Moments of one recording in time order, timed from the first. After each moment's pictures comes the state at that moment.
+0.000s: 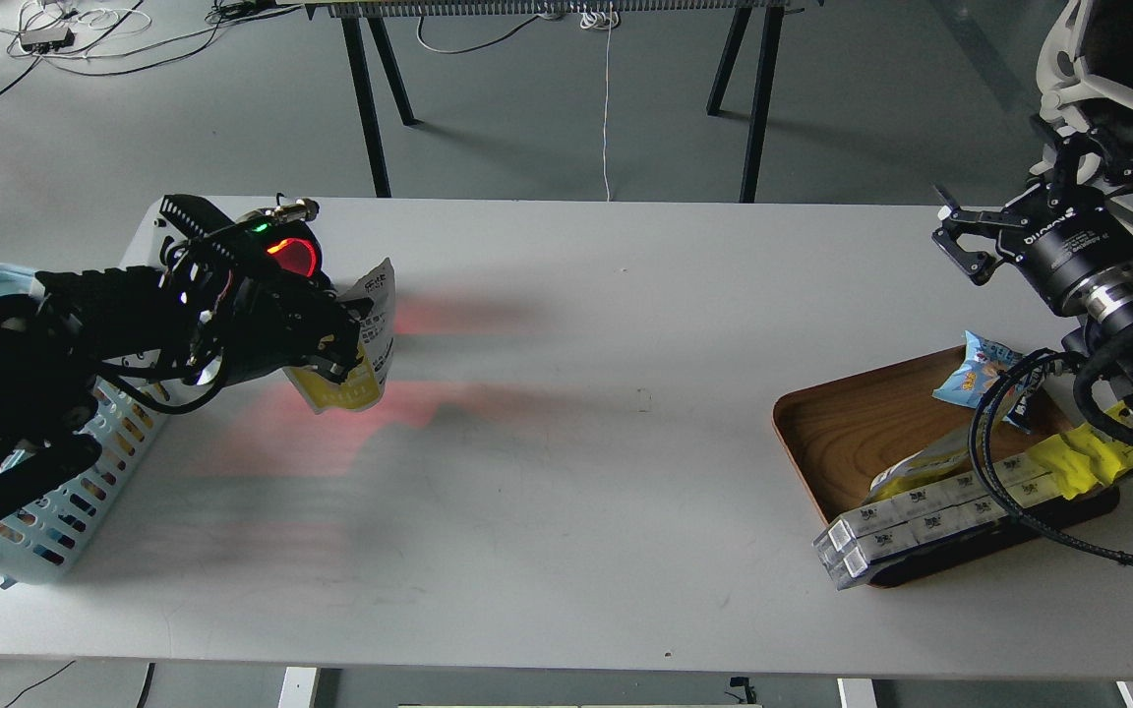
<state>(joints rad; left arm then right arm) -0.73 0.85 -0.56 -1.65 2.03 -0.49 0.04 0.56 -0.48 1.11 0.82 0.19 0.42 -0.09</state>
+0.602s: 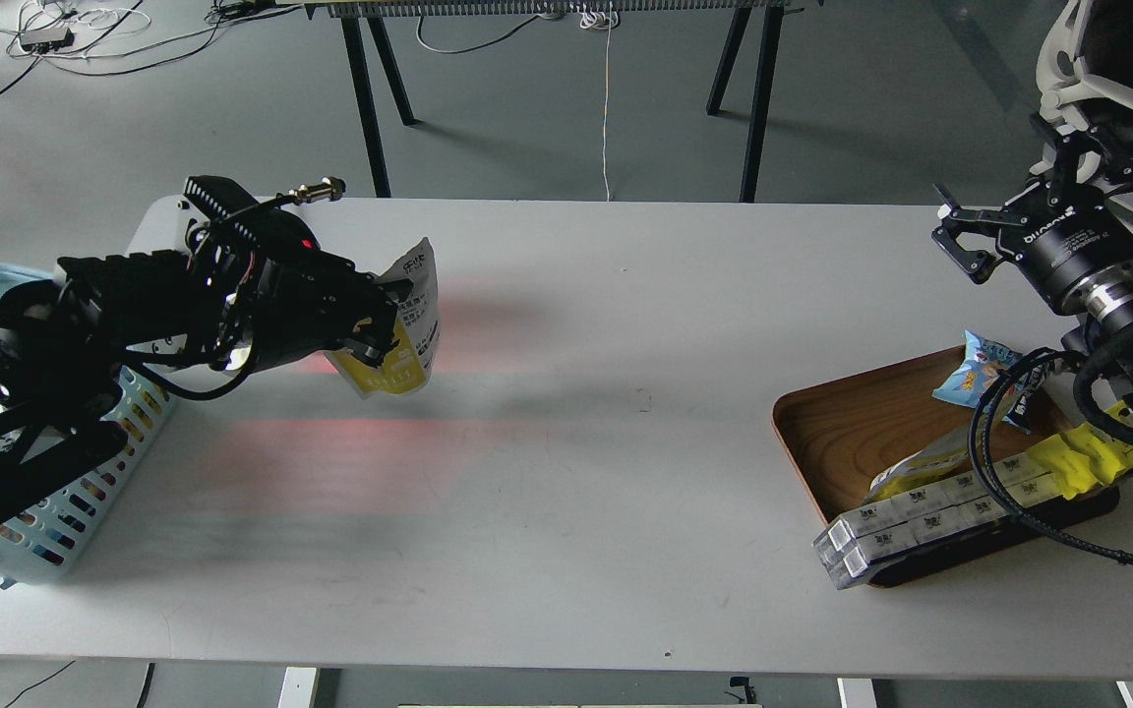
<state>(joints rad) -0.74 0.83 -0.65 -1.67 2.00 -0.49 0.03 0.56 -0.48 1.11 0.82 0.19 0.42 -0.09</state>
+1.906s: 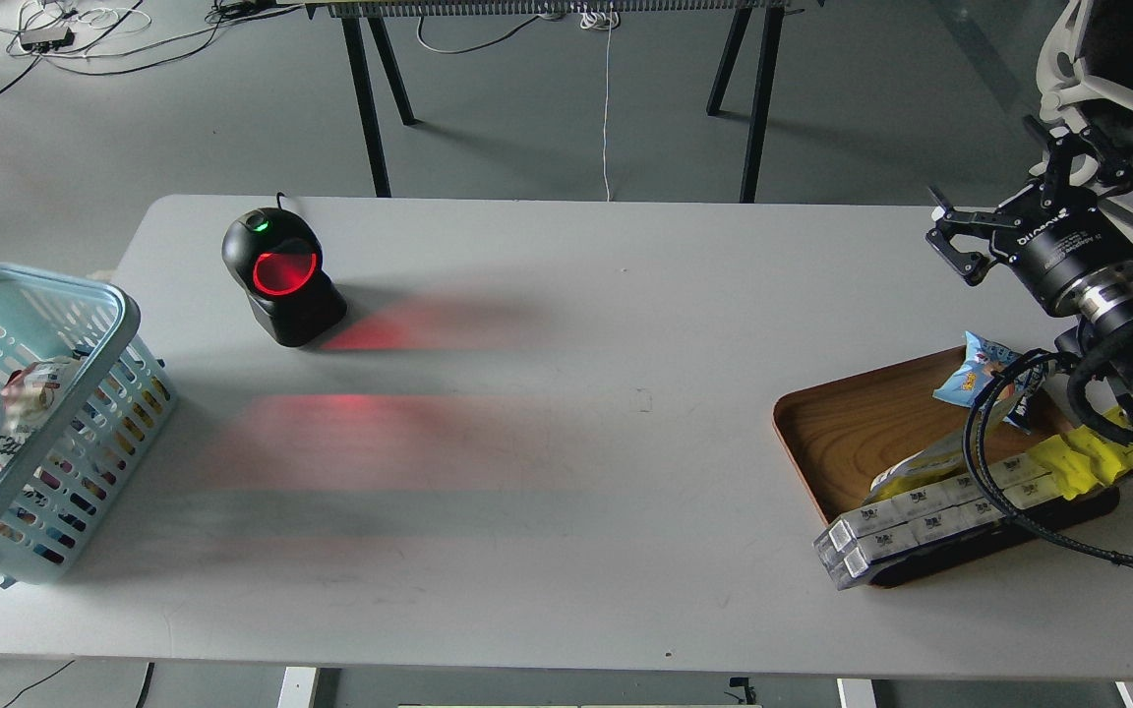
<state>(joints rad) -0.74 1.56 -0.44 -1.46 1.79 -0.48 -0.37 0.56 -0.47 1.10 0.82 0.19 0.42 -0.09</state>
